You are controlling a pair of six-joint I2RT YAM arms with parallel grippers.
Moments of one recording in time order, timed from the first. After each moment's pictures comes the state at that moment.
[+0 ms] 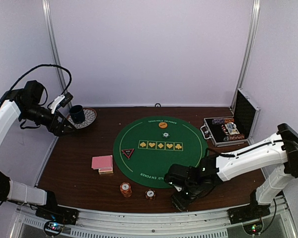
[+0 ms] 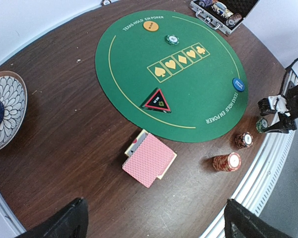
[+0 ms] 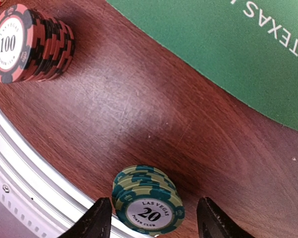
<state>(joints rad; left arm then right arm) 0.01 1.22 1.35 -1.24 0.65 0.56 1.29 1.61 0.91 -0.64 0.01 0.63</state>
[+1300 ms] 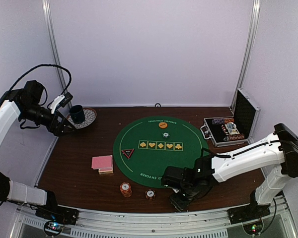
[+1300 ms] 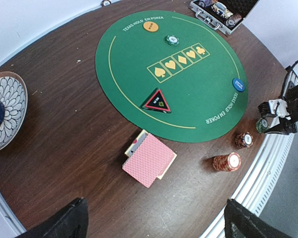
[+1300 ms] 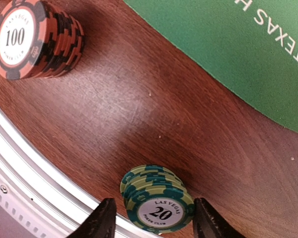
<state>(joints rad) 0.01 1.22 1.35 -1.24 0.65 0.56 1.32 1.65 0.98 -0.71 0.04 0.63</state>
